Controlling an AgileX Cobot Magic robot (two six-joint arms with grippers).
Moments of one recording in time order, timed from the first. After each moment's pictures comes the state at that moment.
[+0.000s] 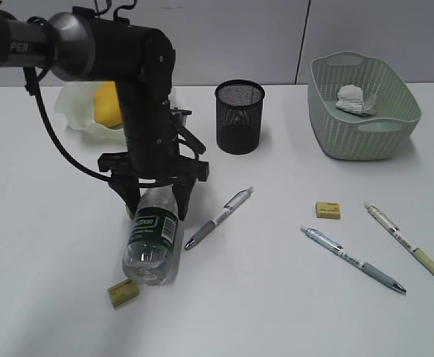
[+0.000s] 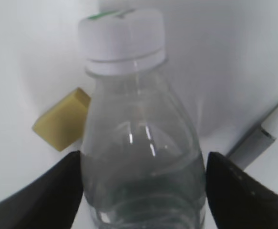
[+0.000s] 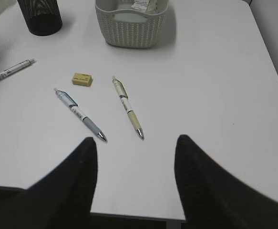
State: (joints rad) left arm -0.58 2.25 -1.73 -0.07 1.21 -0.38; right arm 0.06 -0.01 -0.50 0.04 1.04 -0.07
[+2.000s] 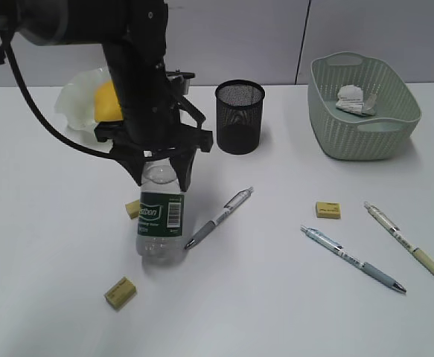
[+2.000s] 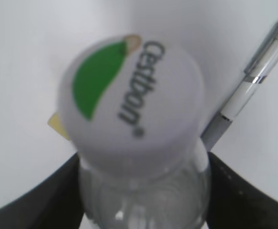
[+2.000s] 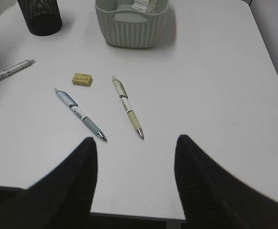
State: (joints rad) left arm -0.60 2.15 -1.74 -0.06 1.21 -0.35; right arm 0.06 -0.01 -0.50 0.04 1.04 -0.07
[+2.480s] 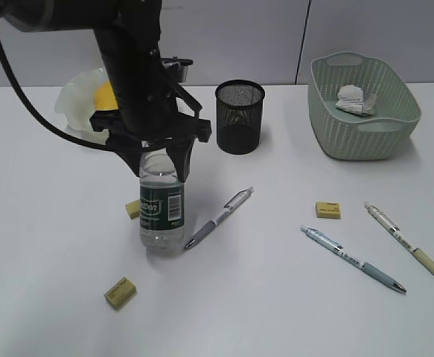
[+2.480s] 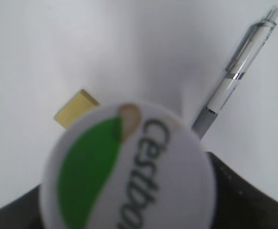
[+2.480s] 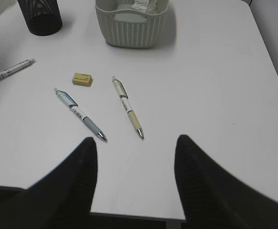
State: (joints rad) left arm -0.60 2.10 -1.73 -0.05 1.22 -0.34; right arm 0.06 -0.01 -0.50 0.04 1.04 -0.07
